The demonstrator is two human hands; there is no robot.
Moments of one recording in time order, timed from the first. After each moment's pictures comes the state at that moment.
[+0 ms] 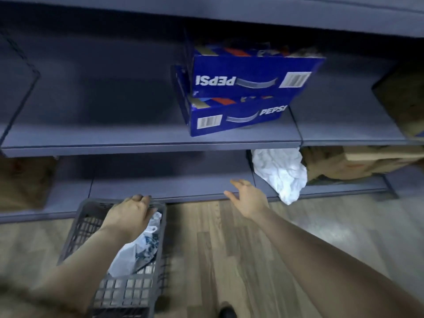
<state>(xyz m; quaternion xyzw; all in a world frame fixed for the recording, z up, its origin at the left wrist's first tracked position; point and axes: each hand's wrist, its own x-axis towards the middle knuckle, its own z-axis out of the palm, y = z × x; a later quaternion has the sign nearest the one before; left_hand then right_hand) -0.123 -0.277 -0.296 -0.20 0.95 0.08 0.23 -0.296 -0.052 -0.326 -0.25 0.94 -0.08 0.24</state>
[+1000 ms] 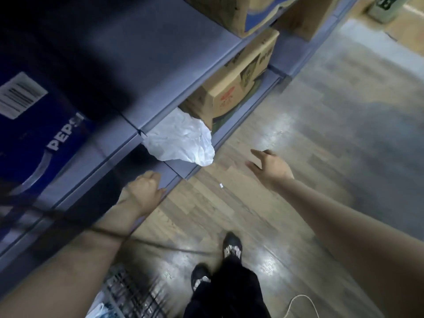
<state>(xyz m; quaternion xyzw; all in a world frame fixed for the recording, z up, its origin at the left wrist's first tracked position) -0.427 0.010 -0.318 0.11 0.94 -0.01 0.31 -0.399 0.308 -0.340 0.14 0.95 -0.19 0.21</state>
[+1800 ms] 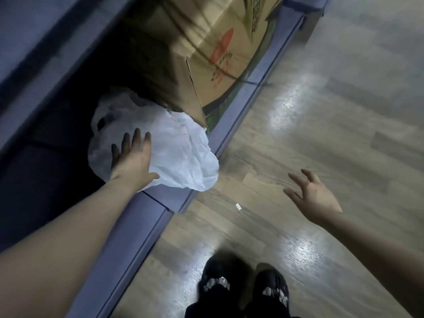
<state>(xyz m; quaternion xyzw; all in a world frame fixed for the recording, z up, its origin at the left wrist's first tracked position) -0.663 0.069 -0.625 0.15 0.95 -0.16 0.22 -0.458 0.387 -0.667 0.27 0.90 -0.23 0.26</state>
